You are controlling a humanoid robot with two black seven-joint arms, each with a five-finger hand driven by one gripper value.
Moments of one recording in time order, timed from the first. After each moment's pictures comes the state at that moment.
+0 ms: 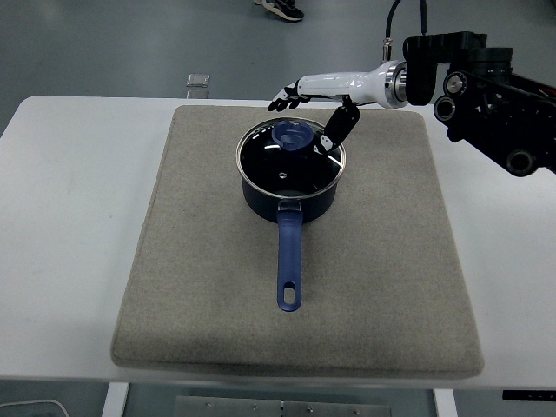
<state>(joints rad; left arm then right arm) 0.06 0.00 -0.13 -0.09 0.08 -0.09 0.00 1.33 -0.20 0.34 0.84 -1.42 0.48 0.16</state>
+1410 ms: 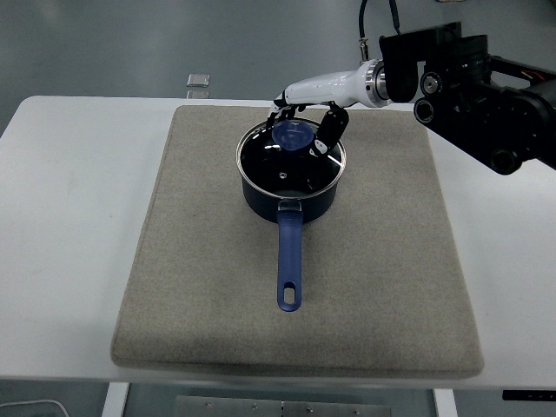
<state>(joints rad) 0.06 0.00 -0.13 -0.09 0.08 -0.09 0.00 1.41 -0.17 0.22 0.84 -1.48 0.48 0.17</state>
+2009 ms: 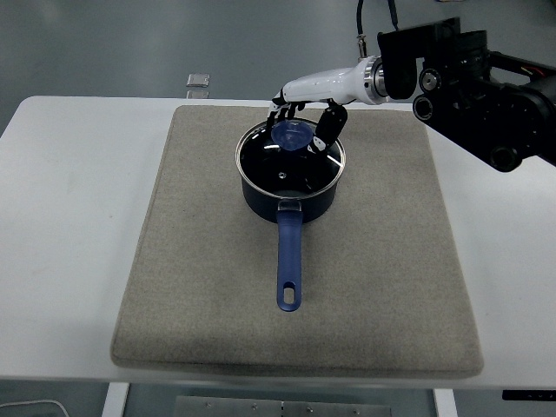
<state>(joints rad) 0.06 0.00 -0.13 -0.09 0.08 -0.09 0.00 1.42 -0.16 0.22 0.85 -1.47 0.48 0.17</state>
